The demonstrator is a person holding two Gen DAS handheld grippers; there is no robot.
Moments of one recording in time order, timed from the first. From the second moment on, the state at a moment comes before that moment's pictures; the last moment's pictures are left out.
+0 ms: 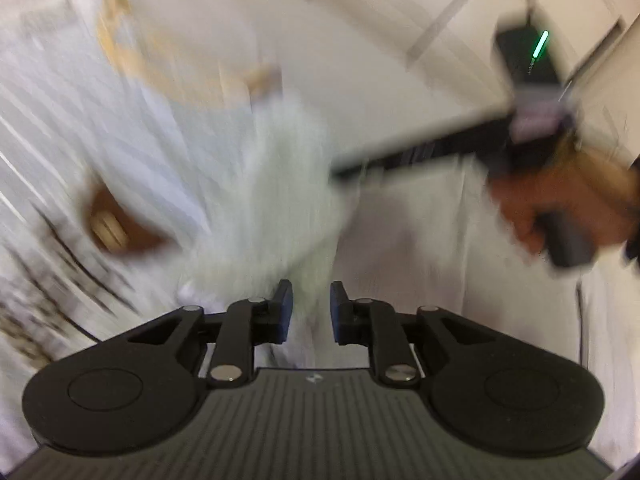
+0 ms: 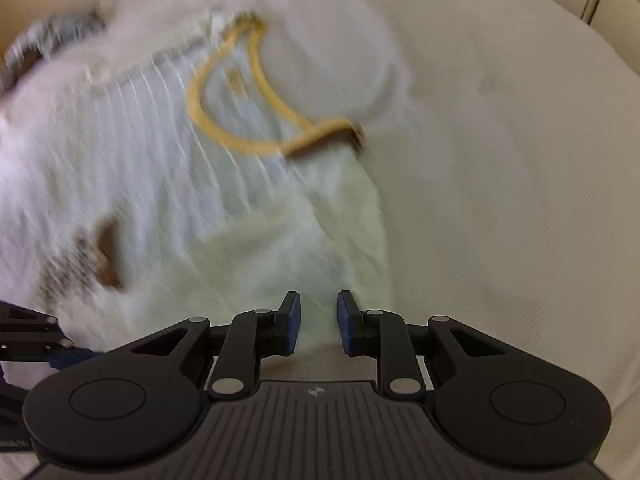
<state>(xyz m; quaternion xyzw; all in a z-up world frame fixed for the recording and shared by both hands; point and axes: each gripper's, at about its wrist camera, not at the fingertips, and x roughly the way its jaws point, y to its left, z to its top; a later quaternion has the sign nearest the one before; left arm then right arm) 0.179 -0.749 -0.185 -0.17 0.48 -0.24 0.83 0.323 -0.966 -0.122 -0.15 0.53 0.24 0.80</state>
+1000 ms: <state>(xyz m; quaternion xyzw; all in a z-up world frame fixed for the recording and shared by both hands) 0.183 -0.685 -0.183 -0.24 0.46 -0.17 0.84 0.312 -0.942 -0.127 -0.04 0.52 0.22 0.83</state>
